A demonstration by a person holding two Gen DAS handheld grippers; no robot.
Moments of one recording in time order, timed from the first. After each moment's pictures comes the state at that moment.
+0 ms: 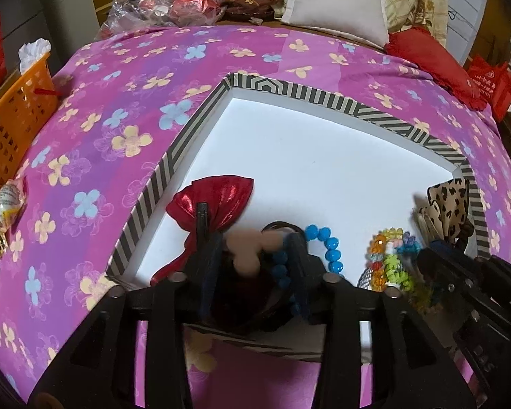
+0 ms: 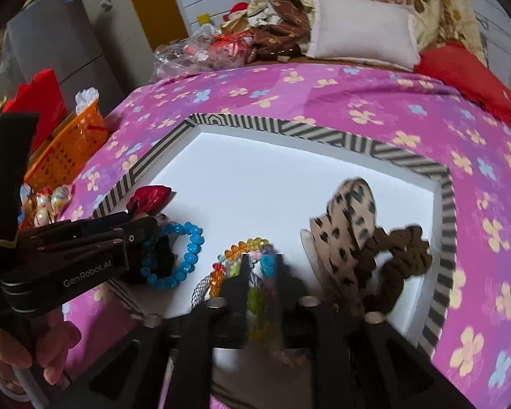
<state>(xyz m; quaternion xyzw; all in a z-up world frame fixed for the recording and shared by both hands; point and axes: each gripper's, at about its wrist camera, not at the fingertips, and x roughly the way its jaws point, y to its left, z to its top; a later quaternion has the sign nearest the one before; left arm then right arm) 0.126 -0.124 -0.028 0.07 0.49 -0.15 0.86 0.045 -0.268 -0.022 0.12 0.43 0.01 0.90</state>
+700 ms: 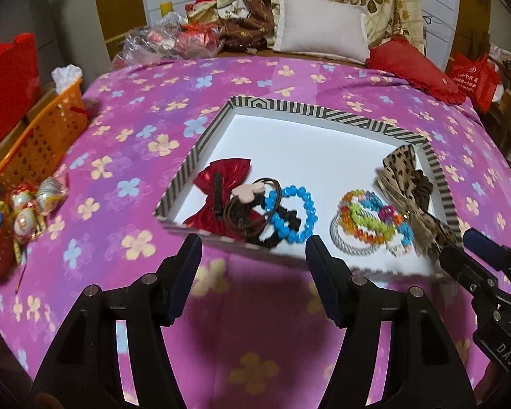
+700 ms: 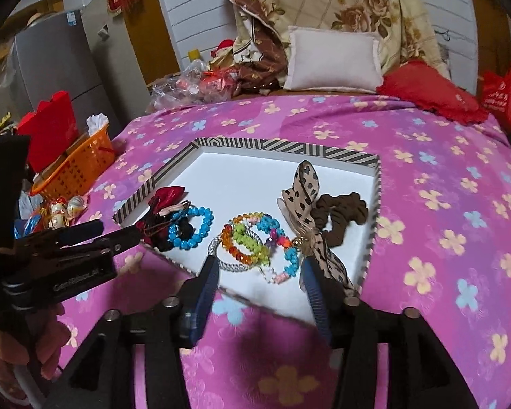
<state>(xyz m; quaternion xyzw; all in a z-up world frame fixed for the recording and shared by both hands) 0.033 -0.099 0.012 0.09 0.42 -0.15 0.89 -0.056 -0.250 0.014 0.11 0.36 -0.04 0.92</state>
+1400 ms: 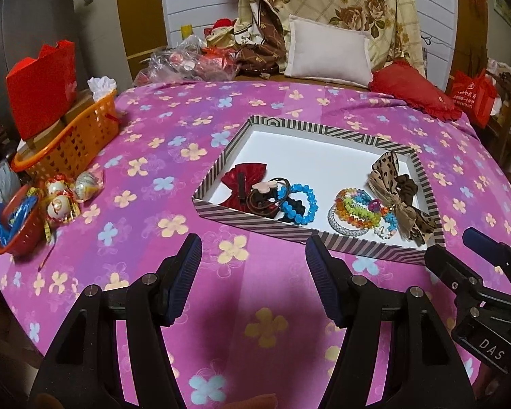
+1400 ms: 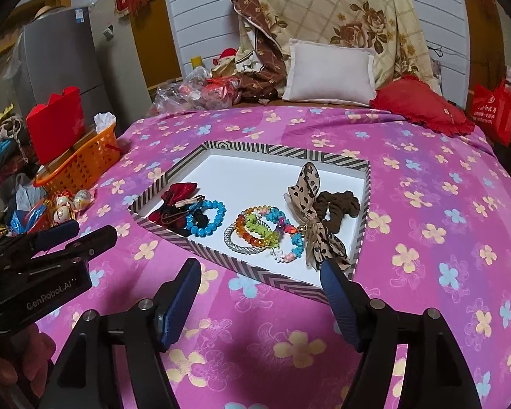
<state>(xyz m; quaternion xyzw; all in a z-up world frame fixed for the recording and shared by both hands) -0.023 -0.070 0.038 0.07 0.38 -0.13 0.91 -0.092 -0.225 0.030 0.09 0.35 -0.06 0.93</state>
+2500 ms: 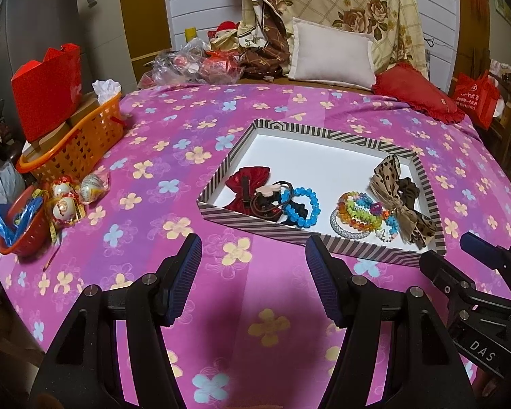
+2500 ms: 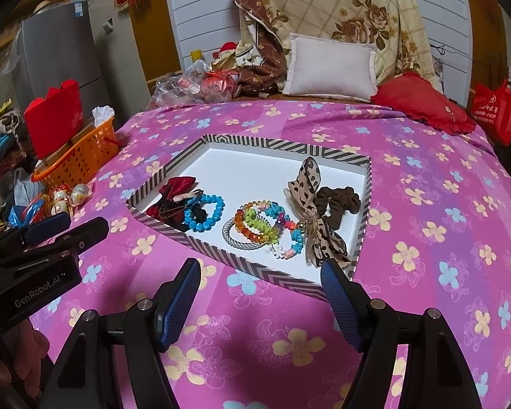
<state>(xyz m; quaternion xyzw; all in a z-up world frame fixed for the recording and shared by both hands) -0.025 -0.067 0.045 0.07 0.37 -0.12 0.92 -0.089 -0.226 0.027 0.09 0.37 -0.06 0.92</state>
